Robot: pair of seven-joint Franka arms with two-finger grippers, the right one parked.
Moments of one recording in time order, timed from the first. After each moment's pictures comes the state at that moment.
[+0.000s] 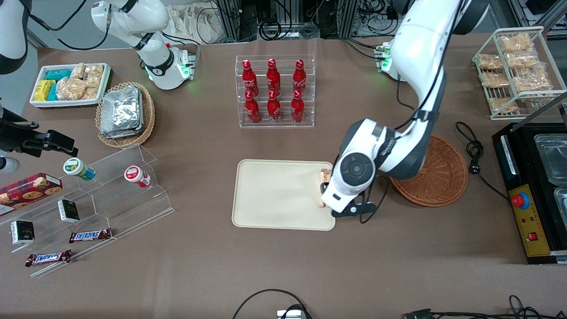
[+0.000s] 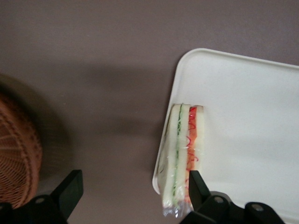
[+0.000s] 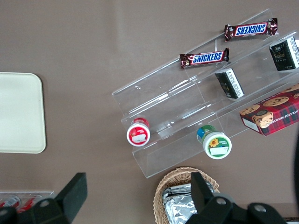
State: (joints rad) arm -0.49 0.60 -0.01 -1.41 0.00 1.85 -0.64
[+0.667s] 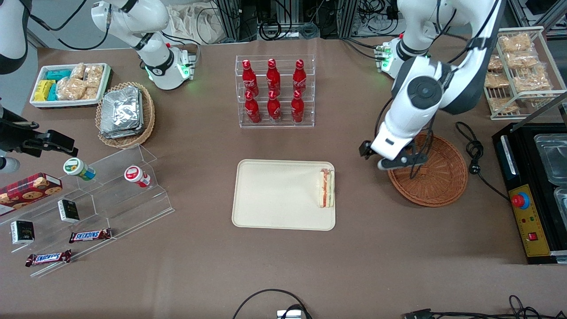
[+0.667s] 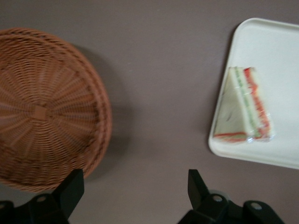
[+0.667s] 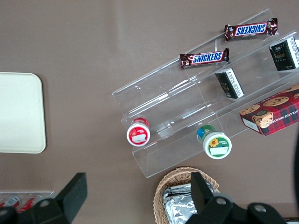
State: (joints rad) arm -0.38 0.01 -0.01 -2.15 0.00 2.13 -0.50
